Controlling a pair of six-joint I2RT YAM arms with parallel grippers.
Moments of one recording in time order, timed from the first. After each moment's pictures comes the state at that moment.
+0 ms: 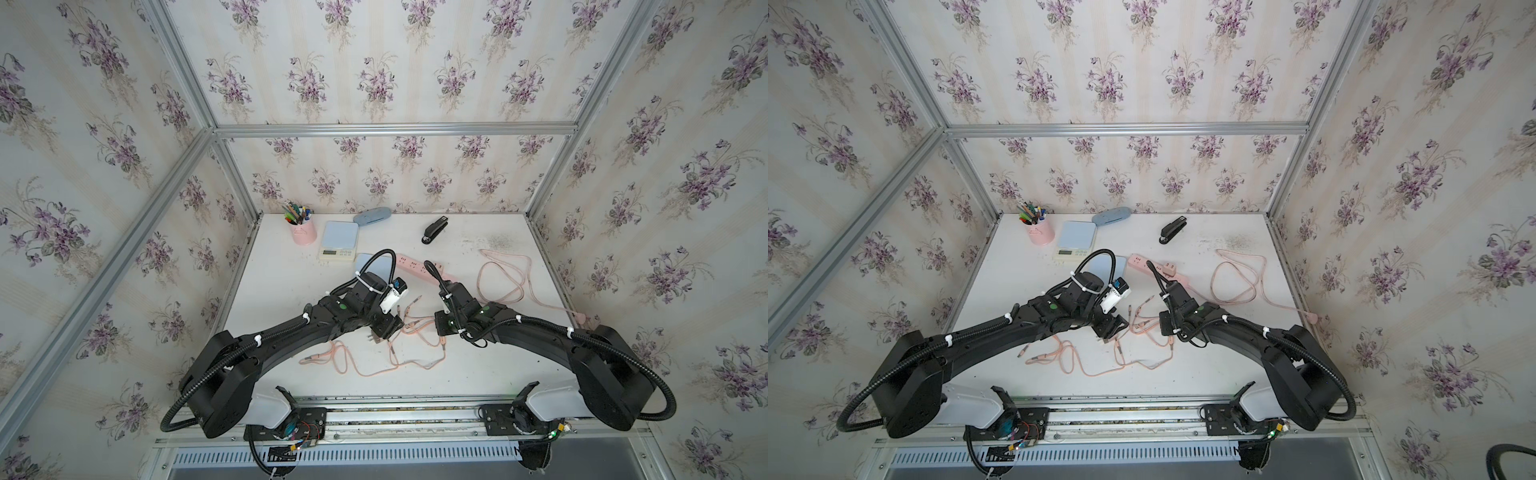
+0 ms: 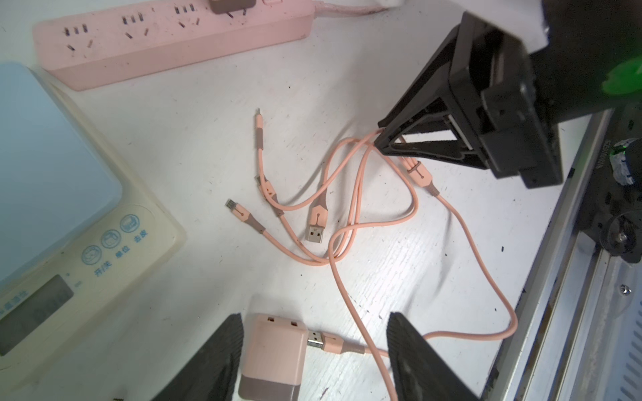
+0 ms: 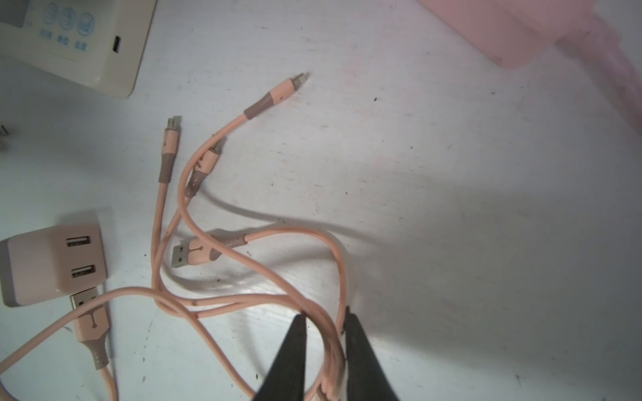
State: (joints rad) left arm -0.74 1.41 0.87 -0.35 0.21 0.05; right arm 0.68 1.40 0.69 -0.36 0.03 0.47
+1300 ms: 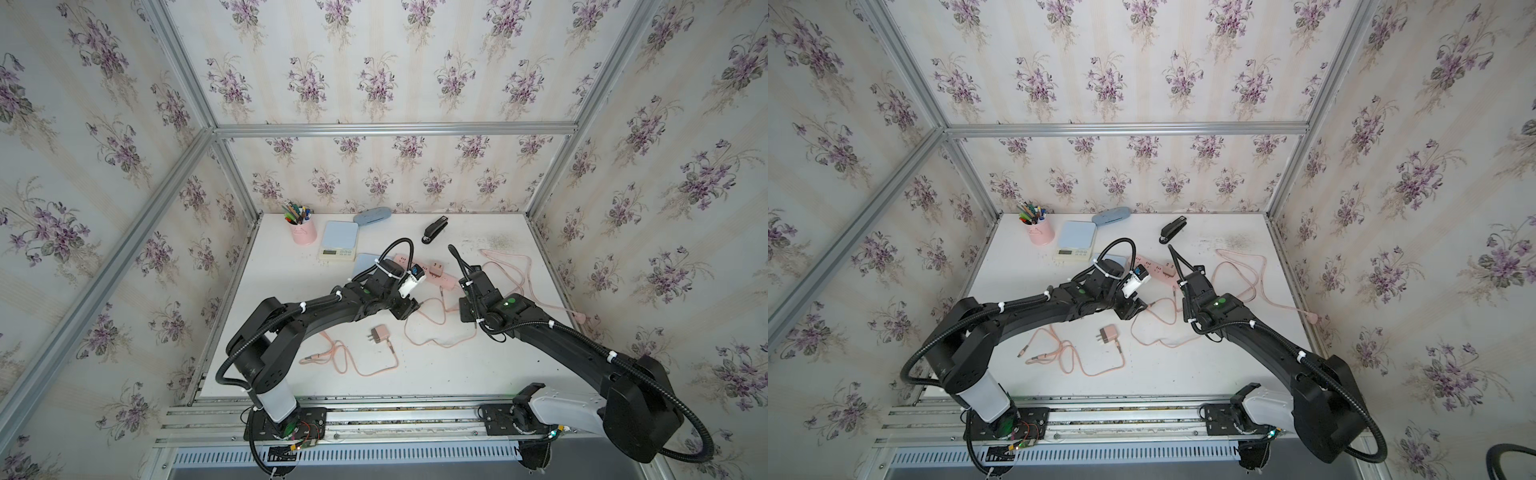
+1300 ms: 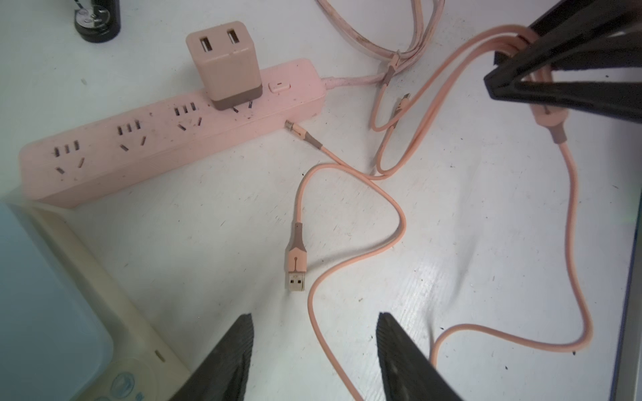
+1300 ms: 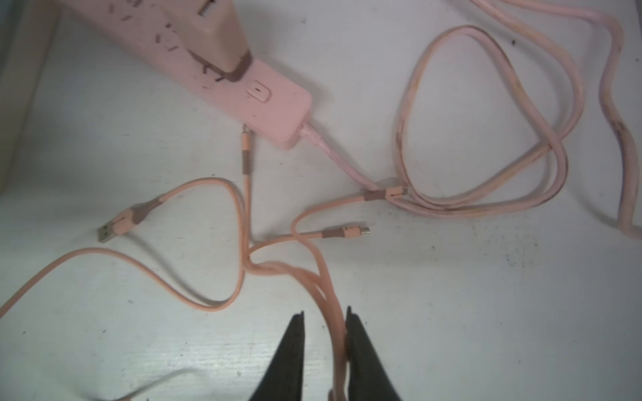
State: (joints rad) left arm -0.74 1.76 1.11 -0.17 0.21 0.12; right arm 0.52 1.24 0.75 -0.62 0.32 0.45
